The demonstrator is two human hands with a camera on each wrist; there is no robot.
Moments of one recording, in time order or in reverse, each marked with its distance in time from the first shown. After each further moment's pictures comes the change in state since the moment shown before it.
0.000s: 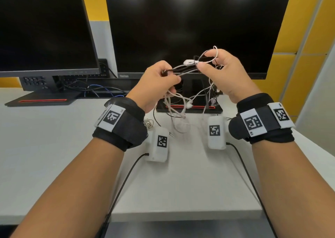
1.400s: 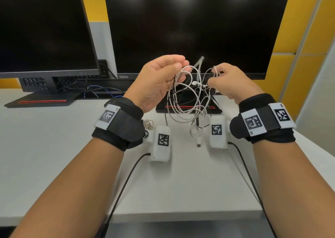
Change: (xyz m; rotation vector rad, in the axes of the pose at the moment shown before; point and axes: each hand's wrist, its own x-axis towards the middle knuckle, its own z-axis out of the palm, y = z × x) left_hand -0.006 0.007 0.002 -0.468 -0.088 0.092; right_hand 0.005 0.007 -0.008 -0.261 -0.090 0.237
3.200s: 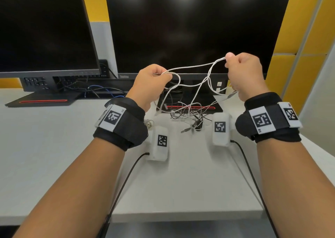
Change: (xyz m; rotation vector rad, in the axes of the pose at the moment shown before) left_hand 0.010 -0.010 -0.011 0.589 0.327 -0.147; right_hand 0.002 0.002 -0.006 0.236 0.371 -0.056
